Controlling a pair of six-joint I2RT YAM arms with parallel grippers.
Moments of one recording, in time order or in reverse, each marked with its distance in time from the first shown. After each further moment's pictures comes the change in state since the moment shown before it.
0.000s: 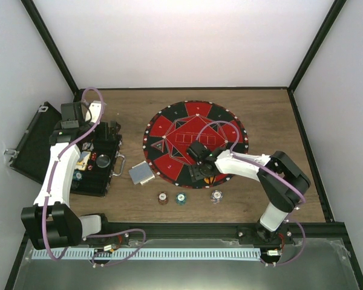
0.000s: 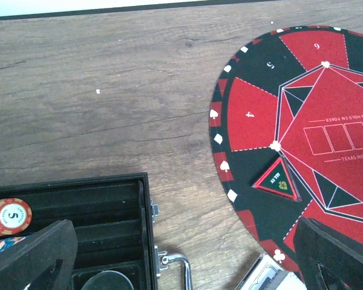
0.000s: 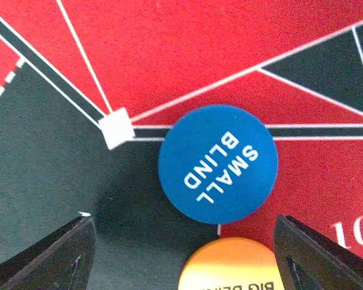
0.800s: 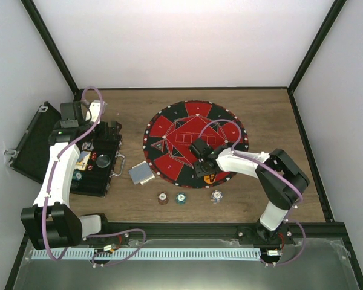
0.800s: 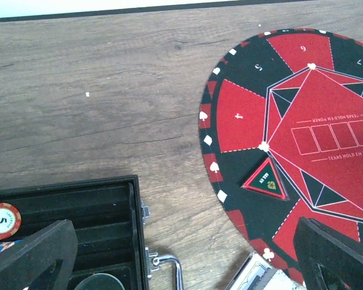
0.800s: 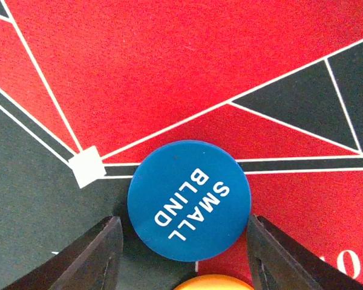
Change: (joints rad) left arm 0.000 0.000 0.013 -0.016 0.037 0.000; right arm -0.054 0.019 -0.018 0.042 0.001 -0.016
